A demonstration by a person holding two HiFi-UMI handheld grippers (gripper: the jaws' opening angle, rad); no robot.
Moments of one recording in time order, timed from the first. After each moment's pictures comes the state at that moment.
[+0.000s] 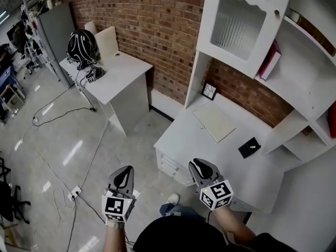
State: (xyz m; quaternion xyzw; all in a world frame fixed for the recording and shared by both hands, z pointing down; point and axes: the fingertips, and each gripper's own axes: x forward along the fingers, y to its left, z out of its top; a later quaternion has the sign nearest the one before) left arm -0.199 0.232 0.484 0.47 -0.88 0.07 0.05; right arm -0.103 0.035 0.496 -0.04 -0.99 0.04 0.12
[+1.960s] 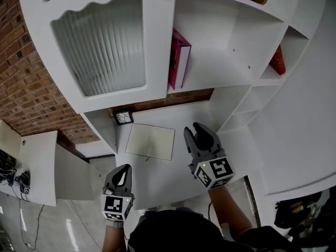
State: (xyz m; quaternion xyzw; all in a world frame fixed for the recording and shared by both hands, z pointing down) left arm -0.290 -0.170 0.474 0.78 -0.61 0.09 0.01; right arm -0.109 -0.295 0.354 0.41 -0.91 -0.01 -0.01
